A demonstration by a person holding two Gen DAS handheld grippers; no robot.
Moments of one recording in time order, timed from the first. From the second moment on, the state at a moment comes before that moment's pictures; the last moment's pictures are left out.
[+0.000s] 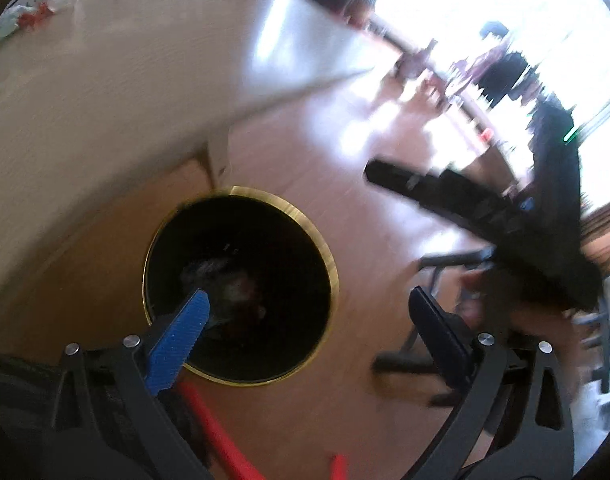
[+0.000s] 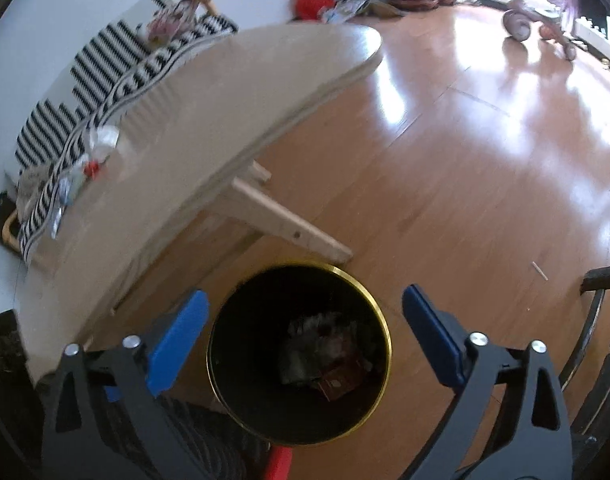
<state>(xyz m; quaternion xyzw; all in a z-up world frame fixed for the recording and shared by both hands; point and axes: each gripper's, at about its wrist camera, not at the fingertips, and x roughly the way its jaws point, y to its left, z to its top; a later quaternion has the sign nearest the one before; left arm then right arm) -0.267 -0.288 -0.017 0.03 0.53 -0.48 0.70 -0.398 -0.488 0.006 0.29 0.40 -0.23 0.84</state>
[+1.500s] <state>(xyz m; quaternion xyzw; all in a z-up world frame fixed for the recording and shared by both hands) 0.066 -0.083 0.030 0.00 0.50 -0.15 0.85 -0.044 -0.356 0.097 0.02 0.35 -0.05 0.93</state>
